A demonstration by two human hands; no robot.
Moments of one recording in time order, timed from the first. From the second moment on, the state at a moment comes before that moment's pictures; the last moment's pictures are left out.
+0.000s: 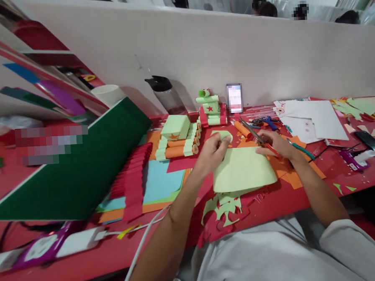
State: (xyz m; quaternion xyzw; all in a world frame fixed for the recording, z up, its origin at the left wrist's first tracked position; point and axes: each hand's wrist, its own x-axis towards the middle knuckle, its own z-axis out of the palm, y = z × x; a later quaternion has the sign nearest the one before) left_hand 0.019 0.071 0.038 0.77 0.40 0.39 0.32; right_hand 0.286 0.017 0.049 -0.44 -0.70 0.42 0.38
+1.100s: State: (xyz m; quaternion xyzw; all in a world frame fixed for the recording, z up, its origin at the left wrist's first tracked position) left_hand 0.035 0.066 0.024 0.77 0.31 0.27 0.49; right_hand 0.245 0.028 0.023 -0.45 -0.62 0.47 0.44
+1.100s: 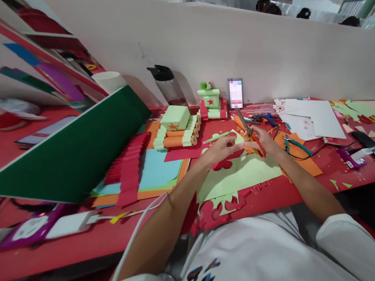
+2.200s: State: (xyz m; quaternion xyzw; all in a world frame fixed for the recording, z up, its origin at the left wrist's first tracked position) left_hand 0.046 0.069 0.011 0.59 0.33 0.57 0.46; right_hand 0.228 0.009 0.023 -0.47 -0.65 0.40 0.44
